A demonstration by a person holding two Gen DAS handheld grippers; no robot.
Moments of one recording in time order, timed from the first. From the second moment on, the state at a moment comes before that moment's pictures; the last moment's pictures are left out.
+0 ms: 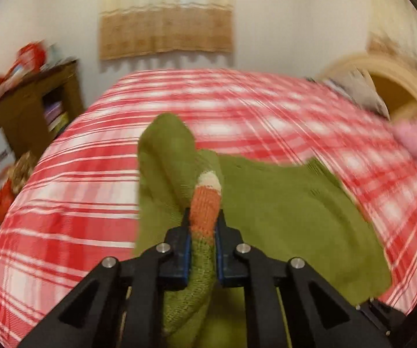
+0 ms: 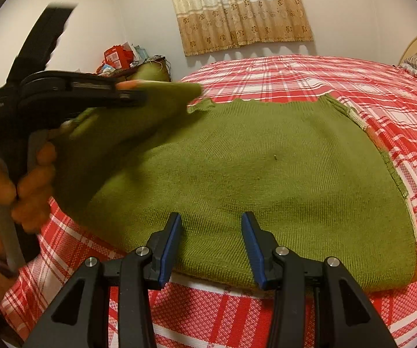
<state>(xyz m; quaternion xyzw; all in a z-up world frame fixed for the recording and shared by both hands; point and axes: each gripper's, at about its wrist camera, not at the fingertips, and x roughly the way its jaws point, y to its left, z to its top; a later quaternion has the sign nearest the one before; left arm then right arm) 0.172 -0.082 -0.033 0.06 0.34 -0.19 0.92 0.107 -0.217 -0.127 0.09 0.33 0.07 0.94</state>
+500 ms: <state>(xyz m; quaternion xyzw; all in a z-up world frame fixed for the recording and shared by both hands) 0.123 -0.075 -0.029 0.06 0.33 -0.25 0.91 0.106 -0.220 -0.126 0.09 0.33 0.07 0.94</state>
